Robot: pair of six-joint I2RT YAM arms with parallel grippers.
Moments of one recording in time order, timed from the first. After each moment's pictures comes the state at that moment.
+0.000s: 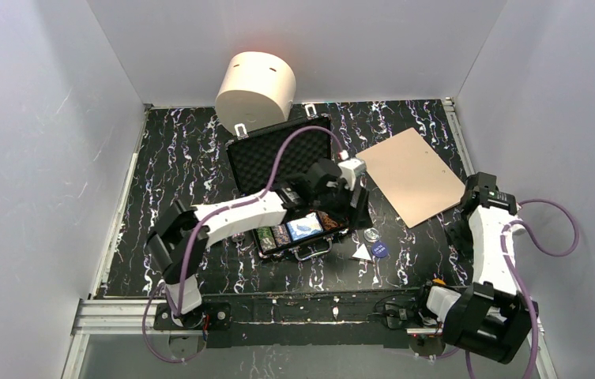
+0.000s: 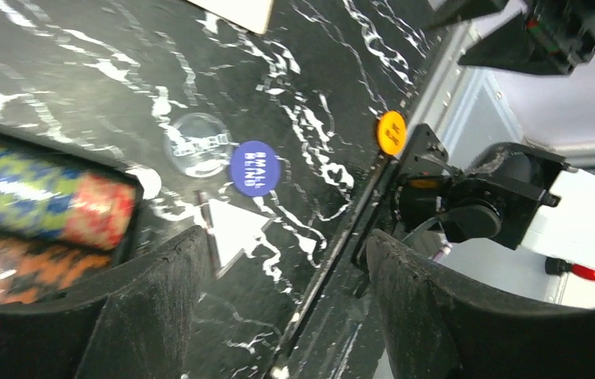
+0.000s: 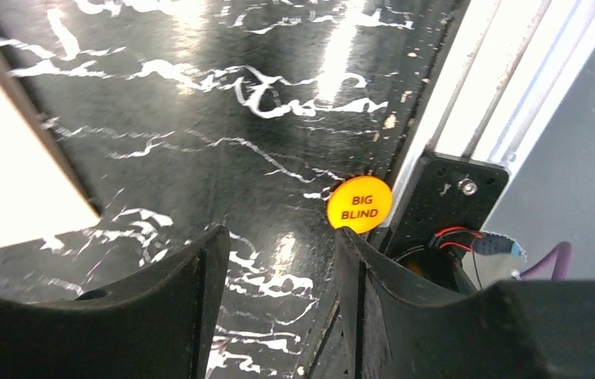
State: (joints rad) left arm -0.97 1.71 1.27 -0.14 0.31 -0.49; right arm -0.30 1.10 0.86 -1.24 0.37 0.99
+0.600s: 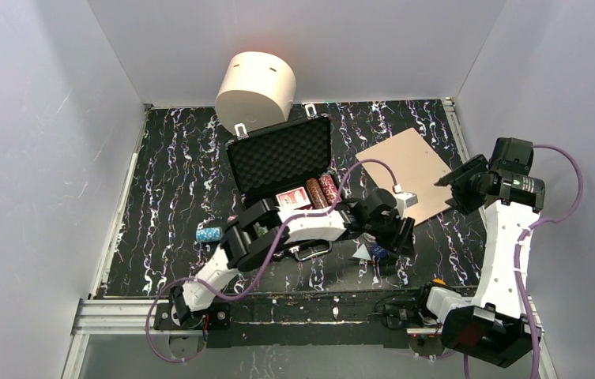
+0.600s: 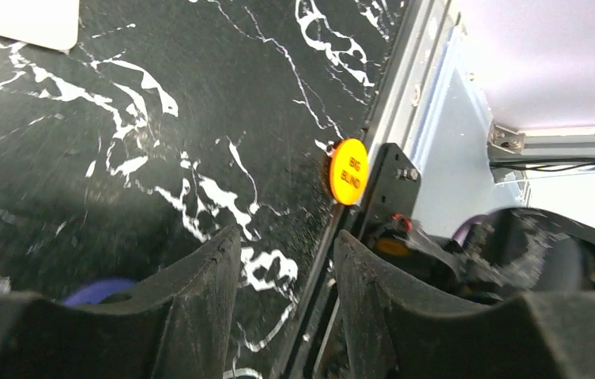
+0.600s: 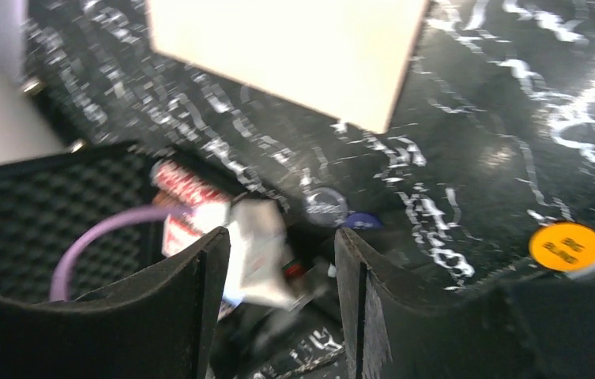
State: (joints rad) left arm -1.16 2.22 1.60 0.06 0.41 -0.66; right arm -0.30 1.05 1.21 -1.13 -0.11 0.72
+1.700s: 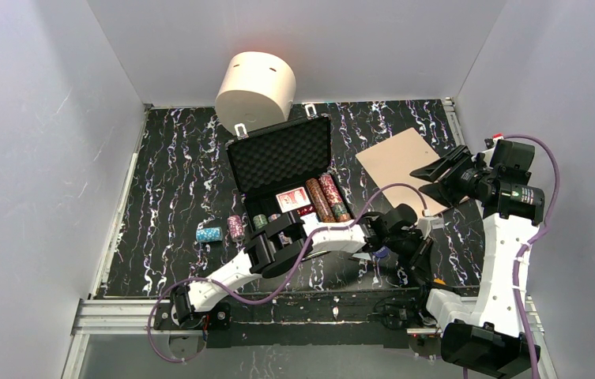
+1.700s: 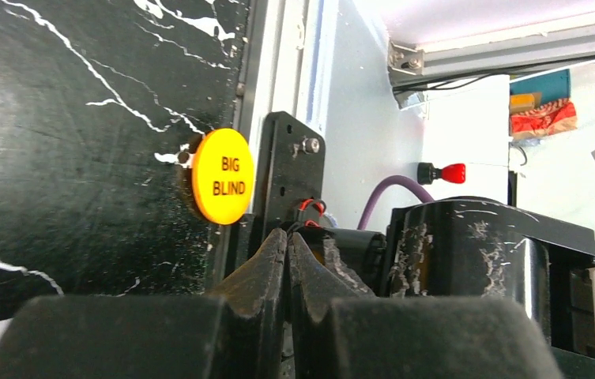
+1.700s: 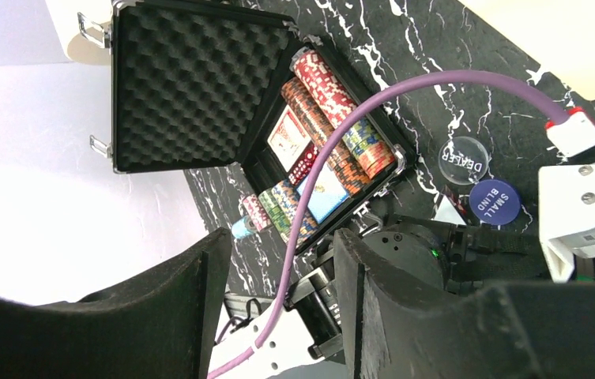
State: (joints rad) left arm -1.23 2.52 1.90 0.13 0.74 -0.79; right arm -0.26 0.97 1.22 -1.04 -0.60 0.71
